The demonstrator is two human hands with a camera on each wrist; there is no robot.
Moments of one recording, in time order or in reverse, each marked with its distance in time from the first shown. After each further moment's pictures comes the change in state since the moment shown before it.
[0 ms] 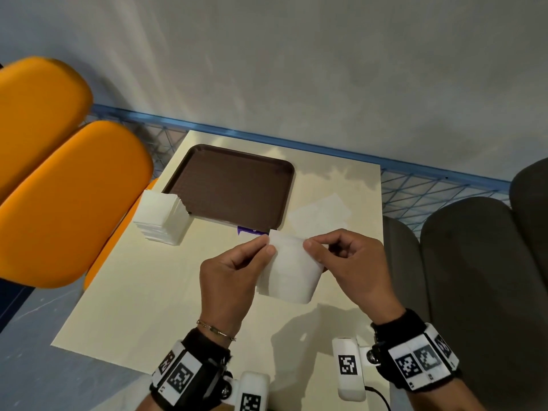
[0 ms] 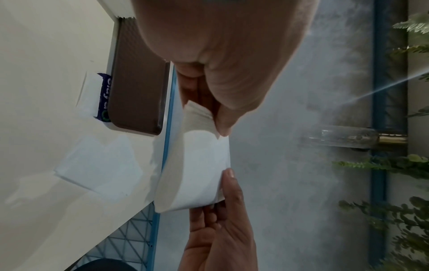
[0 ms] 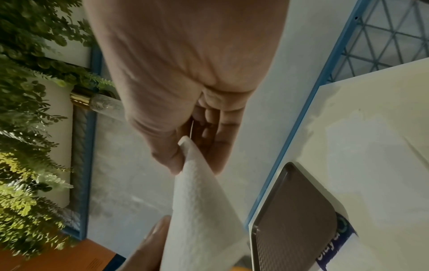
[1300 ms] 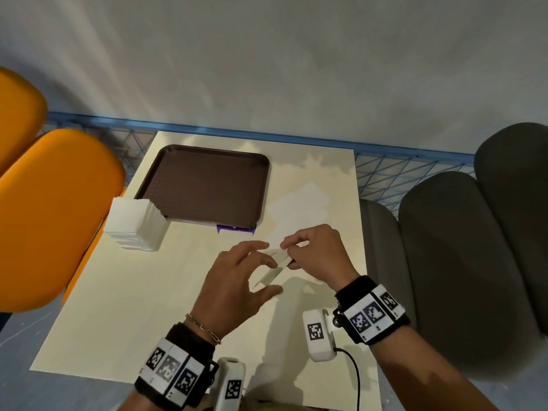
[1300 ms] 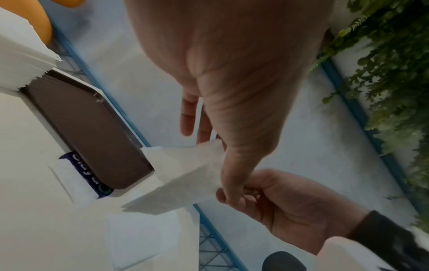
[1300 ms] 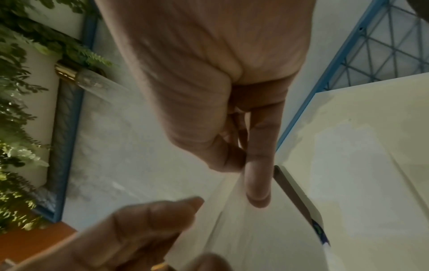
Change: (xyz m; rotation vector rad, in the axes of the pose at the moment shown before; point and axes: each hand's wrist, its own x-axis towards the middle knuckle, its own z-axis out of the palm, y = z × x) left_hand 0.012 -0.035 -0.001 0.792 -0.559 0.577; right_hand 0.017 0.018 0.008 -0.268 -0.117 0.317
